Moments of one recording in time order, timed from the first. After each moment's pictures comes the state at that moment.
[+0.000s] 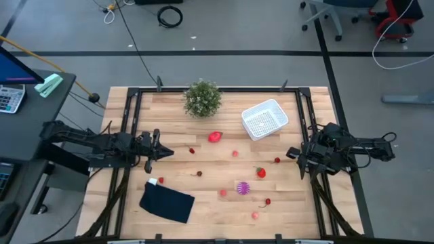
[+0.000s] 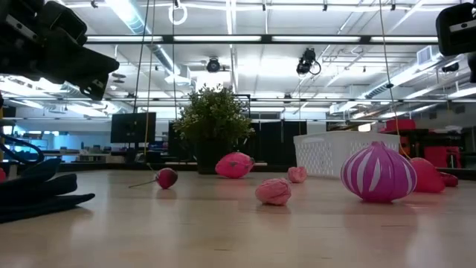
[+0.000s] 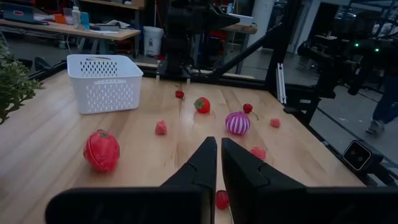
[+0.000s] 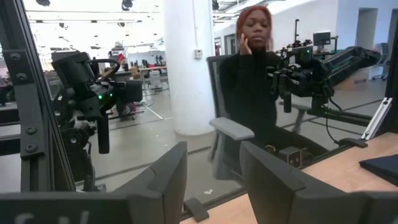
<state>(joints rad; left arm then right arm) -0.18 0.34 0.01 0.28 -0.11 -0.17 -0.08 0.04 0.03 0.29 -1.20 0.34</state>
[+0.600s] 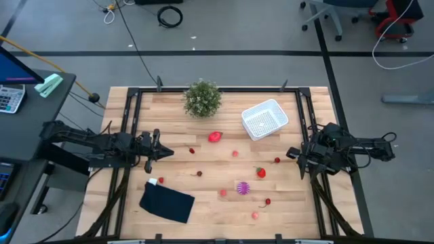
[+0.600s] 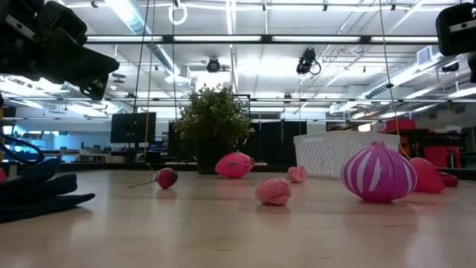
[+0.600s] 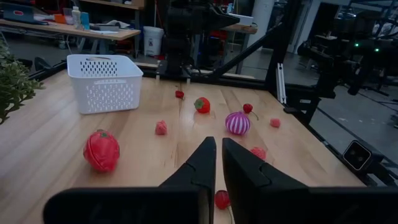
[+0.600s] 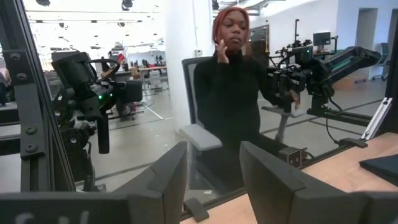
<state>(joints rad) -0.18 0.34 0.01 0.28 -0.11 -0.17 -0.08 0.04 0.03 0.29 -1.20 0.34</state>
